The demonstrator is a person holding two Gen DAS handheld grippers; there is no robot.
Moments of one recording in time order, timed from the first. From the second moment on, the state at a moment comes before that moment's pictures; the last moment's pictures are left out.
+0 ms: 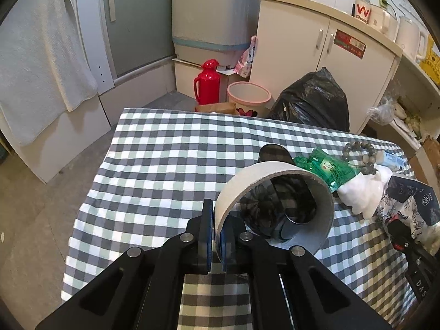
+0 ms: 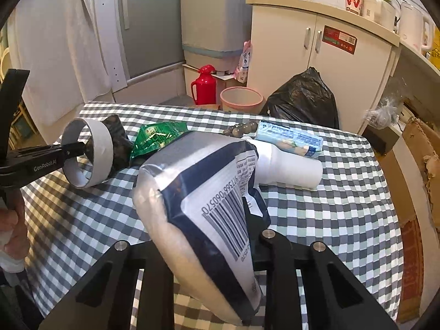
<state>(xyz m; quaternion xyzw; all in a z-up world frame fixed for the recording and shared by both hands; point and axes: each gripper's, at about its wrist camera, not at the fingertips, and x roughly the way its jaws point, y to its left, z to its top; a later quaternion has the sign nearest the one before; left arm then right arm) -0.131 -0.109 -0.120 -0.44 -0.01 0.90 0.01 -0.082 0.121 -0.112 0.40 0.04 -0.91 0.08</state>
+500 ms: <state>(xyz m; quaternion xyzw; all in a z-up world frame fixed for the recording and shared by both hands) -0.102 -0.094 -0.087 -0.40 0.00 0.92 0.02 -0.054 0.132 -0.082 0.38 0.04 -0.92 0.09</state>
